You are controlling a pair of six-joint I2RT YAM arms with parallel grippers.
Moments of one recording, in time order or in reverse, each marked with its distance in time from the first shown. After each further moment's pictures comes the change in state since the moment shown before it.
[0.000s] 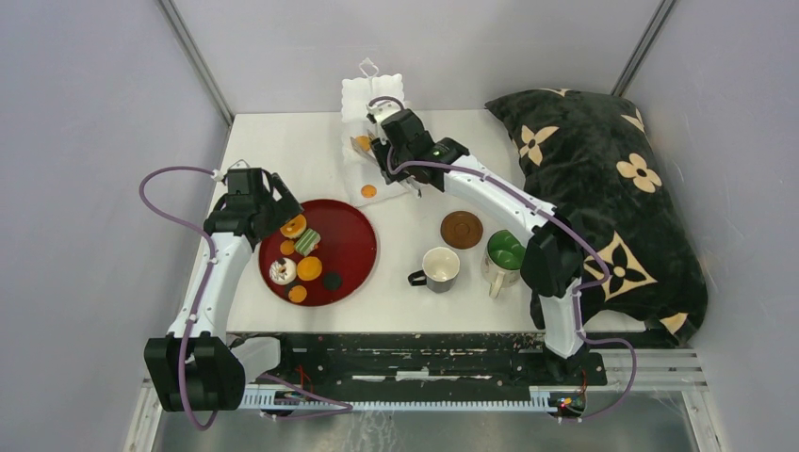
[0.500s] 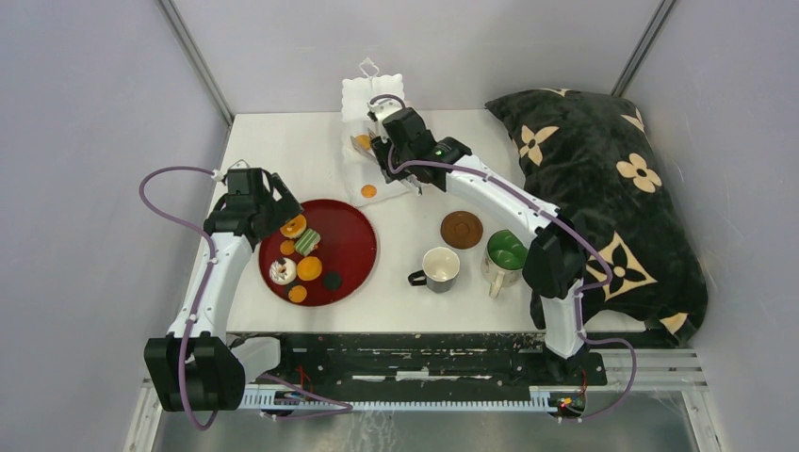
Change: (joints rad) left arm 0.000 0.000 0.000 -0.001 0.000 0.000; right arm 0.000 0.003 0.003 0.005 0.000 0.002
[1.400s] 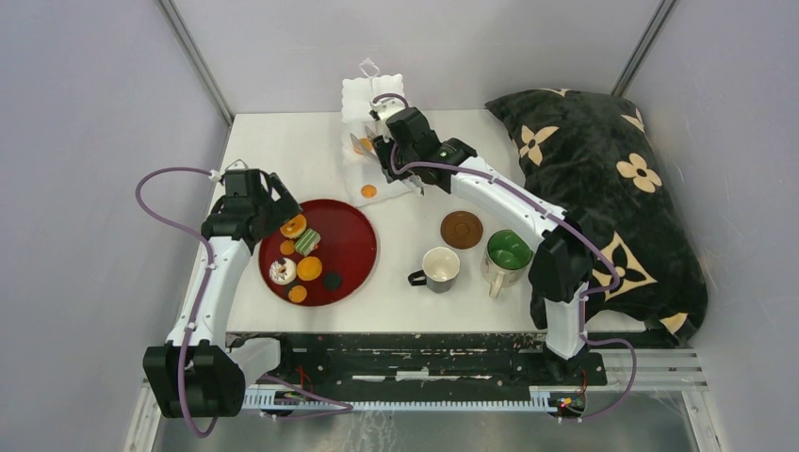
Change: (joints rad) left arm 0.000 -0.032 0.000 -0.008 0.000 0.000; right arm 0.000 -0.048 -0.033 0.016 -0.012 0.001
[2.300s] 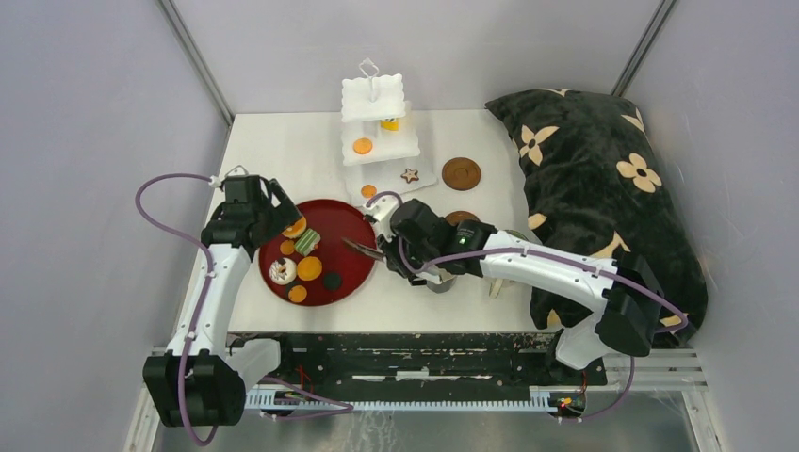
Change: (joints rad) left arm 0.000 -0.034 -0.026 -0.010 0.000 0.000; right arm 0.277 -0.441 -0.651 0.066 -0.133 0.042
